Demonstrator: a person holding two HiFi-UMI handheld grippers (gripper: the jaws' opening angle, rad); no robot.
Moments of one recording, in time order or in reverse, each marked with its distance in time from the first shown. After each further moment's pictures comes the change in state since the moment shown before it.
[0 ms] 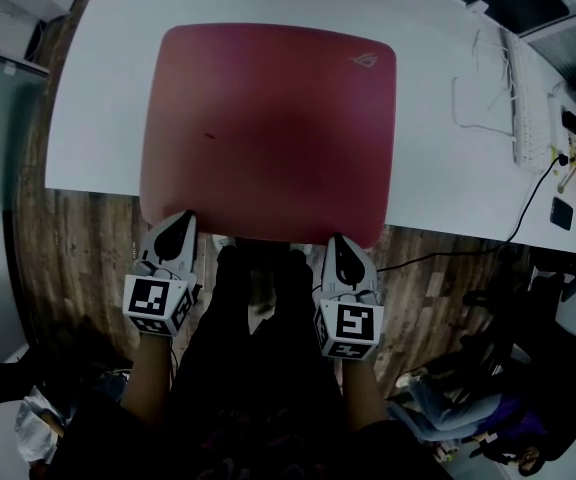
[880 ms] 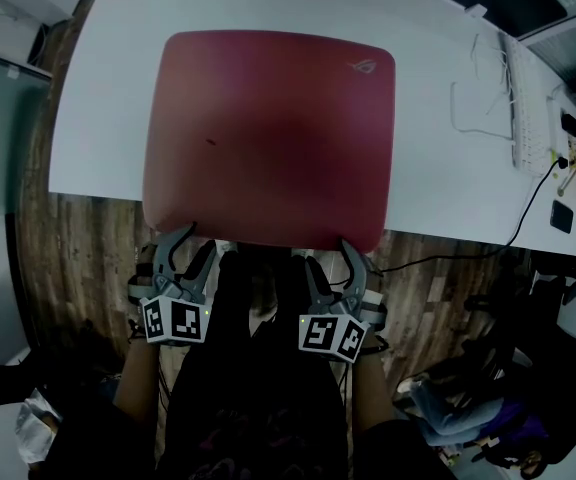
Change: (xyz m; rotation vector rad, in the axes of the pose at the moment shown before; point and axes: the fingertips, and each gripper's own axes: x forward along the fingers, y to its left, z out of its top) left arm -0.004 -0.030 -0.033 0.754 0.167 -0.062; right arm 0.004 0.022 -0.032 -0.759 0.131 0.059
